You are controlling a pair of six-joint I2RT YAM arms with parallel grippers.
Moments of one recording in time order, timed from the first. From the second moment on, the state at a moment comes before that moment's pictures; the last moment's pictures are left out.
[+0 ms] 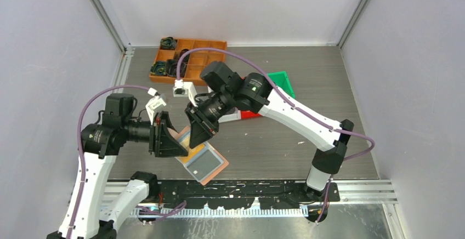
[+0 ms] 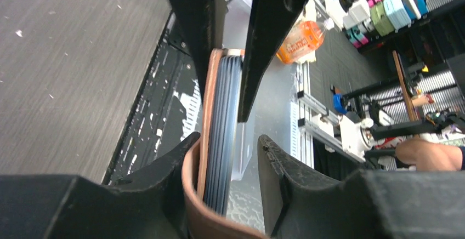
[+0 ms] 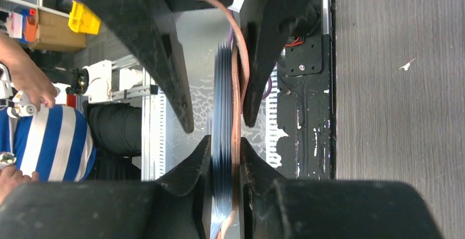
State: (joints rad) left arm -0.17 0.80 1.16 -1.19 1.32 0.10; right arm 1.07 1.69 1.95 -0.97 -0.79 0.19
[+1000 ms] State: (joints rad) left arm -0.28 0.81 1.13 -1.00 0.84 -0.11; right arm 0.82 1.21 1.43 -0.48 -0.17 0.64
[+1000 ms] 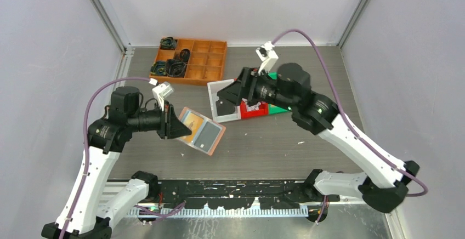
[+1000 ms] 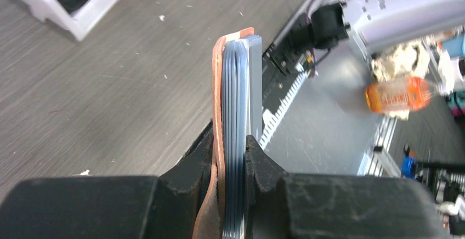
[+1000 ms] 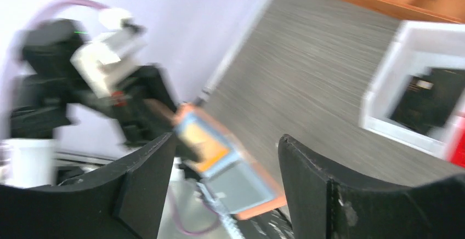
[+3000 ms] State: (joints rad) left arm -0.18 0.84 1.10 -0.49 0.92 -0.81; right arm 0.89 1.29 0.97 0.50 -0.42 1.34
